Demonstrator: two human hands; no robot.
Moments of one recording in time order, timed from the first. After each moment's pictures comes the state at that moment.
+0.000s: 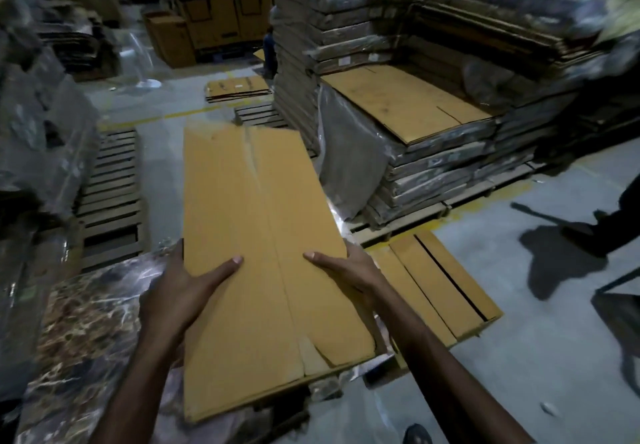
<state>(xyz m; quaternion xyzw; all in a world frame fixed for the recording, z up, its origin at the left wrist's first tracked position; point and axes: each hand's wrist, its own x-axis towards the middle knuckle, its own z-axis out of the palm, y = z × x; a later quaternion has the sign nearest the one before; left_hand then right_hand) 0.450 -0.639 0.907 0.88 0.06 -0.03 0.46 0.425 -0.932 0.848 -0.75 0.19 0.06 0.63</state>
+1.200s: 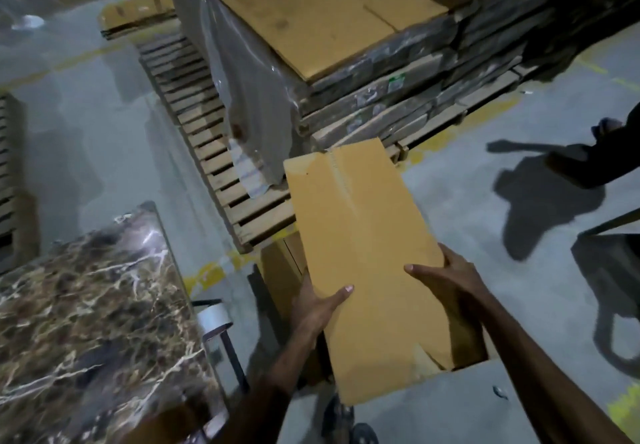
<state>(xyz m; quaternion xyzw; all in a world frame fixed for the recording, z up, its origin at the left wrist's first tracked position) 0.528 -1.304 0.579 0.80 0.08 -0.33 0.50 0.438 -1.577 0.595 -0.77 0.40 0.09 0.49</state>
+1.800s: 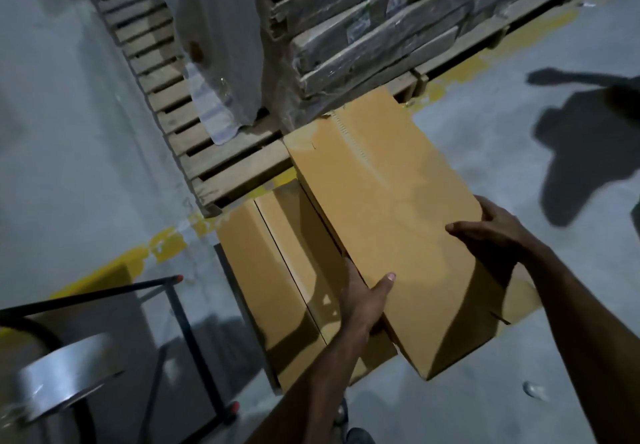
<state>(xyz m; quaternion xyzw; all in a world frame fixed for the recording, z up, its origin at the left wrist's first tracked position) 0.545 -1.425 0.290 0.76 0.12 -0.42 0.48 0.518 -1.725 0.310 -0.80 0.38 0.16 0.44</state>
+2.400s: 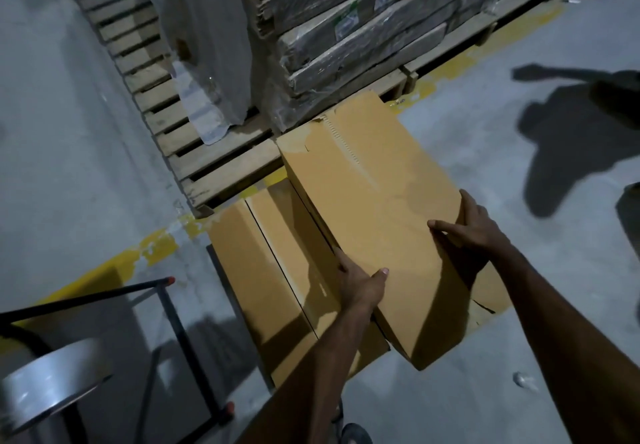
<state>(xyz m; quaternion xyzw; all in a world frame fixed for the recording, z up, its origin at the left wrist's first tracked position) 0.559 -1.451 0.310 0.78 0.15 -0.44 0.42 0.522 -1.713 0.280 -0.83 0.42 0.19 0.32</state>
